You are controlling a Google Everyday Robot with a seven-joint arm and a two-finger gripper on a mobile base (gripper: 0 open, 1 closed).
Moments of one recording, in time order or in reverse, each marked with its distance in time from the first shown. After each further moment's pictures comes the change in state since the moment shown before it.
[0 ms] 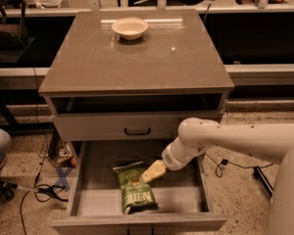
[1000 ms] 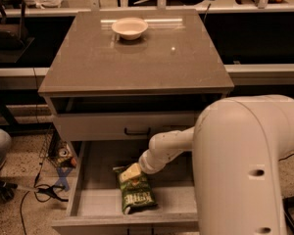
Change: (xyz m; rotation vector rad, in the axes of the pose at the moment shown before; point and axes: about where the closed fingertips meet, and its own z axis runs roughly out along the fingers) arm -0.050 0.001 0.114 0.077 -0.046 0.121
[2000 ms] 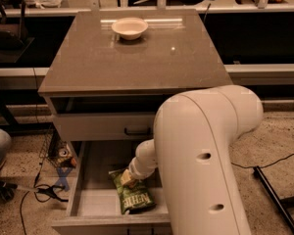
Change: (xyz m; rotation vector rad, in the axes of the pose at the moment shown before) arm 0.001 0.020 0.050 0.033 0.027 0.062
